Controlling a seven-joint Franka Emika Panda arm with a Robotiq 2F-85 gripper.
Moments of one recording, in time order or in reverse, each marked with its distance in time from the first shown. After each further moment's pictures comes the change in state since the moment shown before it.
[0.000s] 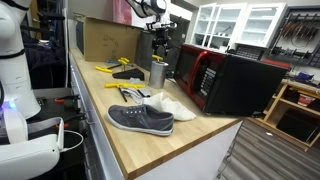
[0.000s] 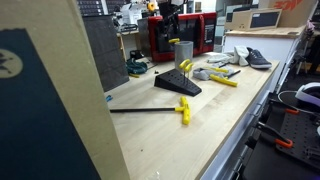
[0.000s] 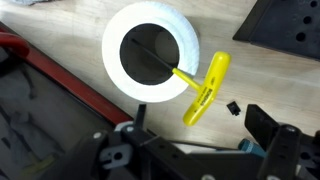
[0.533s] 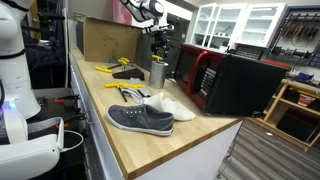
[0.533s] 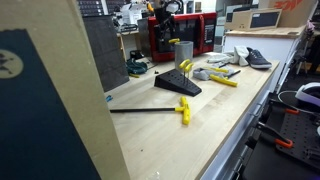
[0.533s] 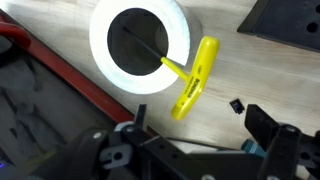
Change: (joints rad) arm 0.041 0.044 -0.002 0.023 -0.077 0.013 0.065
